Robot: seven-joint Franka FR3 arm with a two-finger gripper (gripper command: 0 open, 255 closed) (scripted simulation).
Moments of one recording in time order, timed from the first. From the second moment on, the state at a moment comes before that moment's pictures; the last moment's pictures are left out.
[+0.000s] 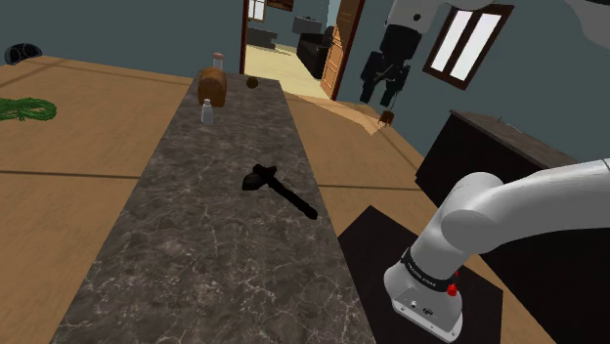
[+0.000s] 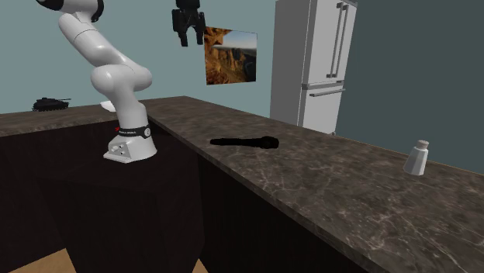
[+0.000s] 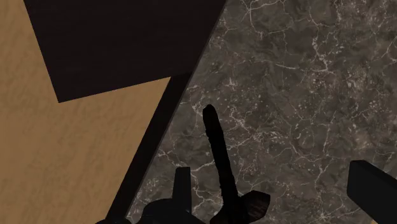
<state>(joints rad) -0.01 -0.76 -0.07 -2.28 0.11 1.49 0.14</state>
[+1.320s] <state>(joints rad) 0.05 -0.47 -0.01 -2.67 0.14 2.28 0.02</state>
